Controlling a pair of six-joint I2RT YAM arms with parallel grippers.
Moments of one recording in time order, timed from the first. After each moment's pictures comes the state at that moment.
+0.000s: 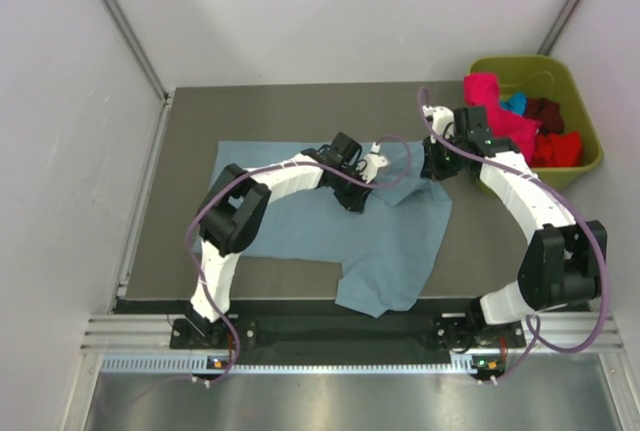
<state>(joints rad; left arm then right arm) -0.68 2.08 1.48 -0.43 0.45 0.25 0.18 1.47 1.17 -0.61 -0.31 -0.14</state>
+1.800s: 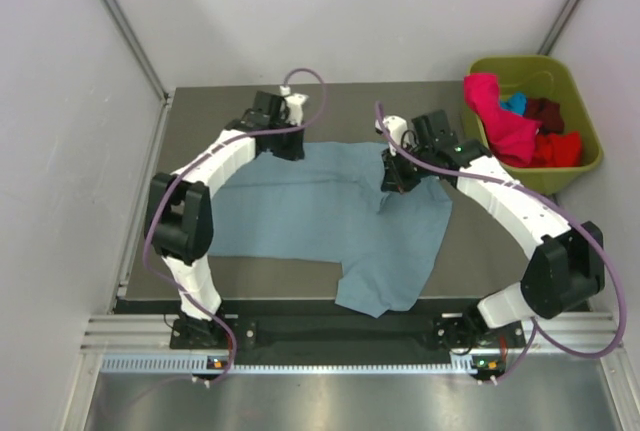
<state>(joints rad) -0.37 1.85 1.47 -0.45 0.28 -0.01 0.43 1.45 1.20 -0.66 -0.41 -0.13</state>
